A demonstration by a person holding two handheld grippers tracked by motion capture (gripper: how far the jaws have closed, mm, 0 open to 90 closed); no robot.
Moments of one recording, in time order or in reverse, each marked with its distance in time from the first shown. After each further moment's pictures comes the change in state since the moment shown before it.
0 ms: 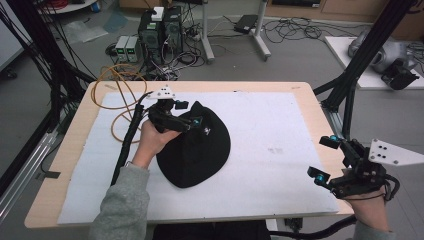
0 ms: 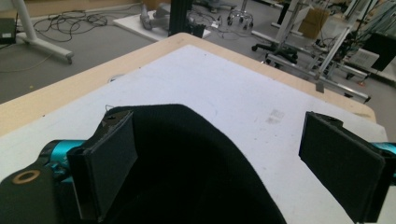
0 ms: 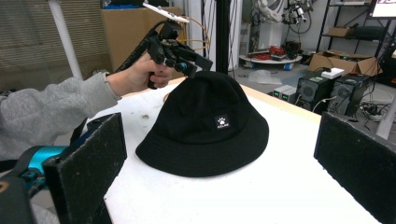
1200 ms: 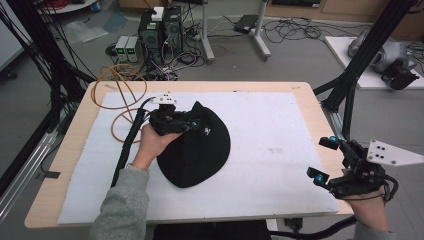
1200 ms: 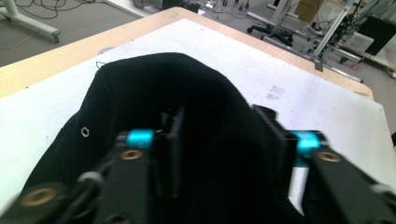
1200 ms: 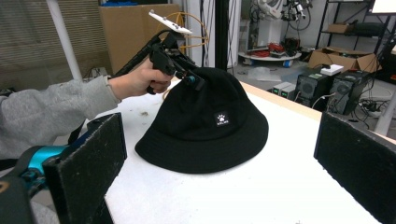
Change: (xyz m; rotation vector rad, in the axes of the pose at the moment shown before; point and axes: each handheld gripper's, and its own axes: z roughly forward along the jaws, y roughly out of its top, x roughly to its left) left arm 0.008 -0.018 0.006 0.075 -0.031 -0.018; right arm 0.000 -0.003 0.001 0.018 -0.008 0.006
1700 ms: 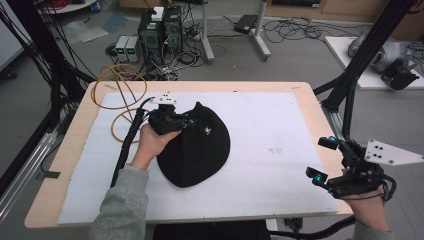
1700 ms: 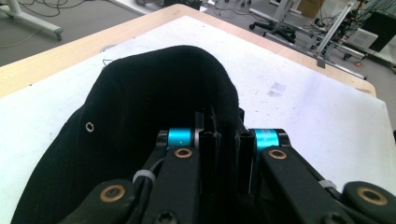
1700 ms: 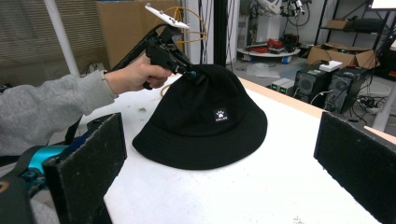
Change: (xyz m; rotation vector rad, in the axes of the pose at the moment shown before) left arm -0.002 0.001 -0.003 0.013 0.010 0.005; right arm -0.001 0.000 0.002 0.008 -0.004 -0.008
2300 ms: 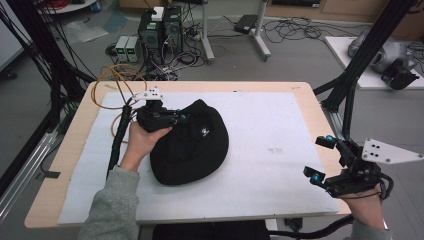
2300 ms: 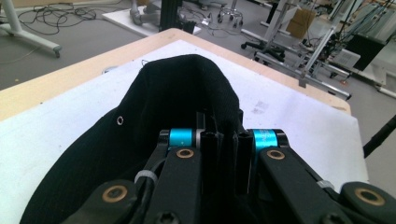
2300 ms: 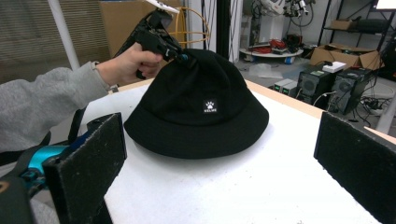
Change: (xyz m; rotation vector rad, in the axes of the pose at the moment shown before) left arm -0.005 0.014 -0.039 -0.080 -0.027 -0.011; right arm 0.000 0.001 0.005 0.006 0.014 0.000
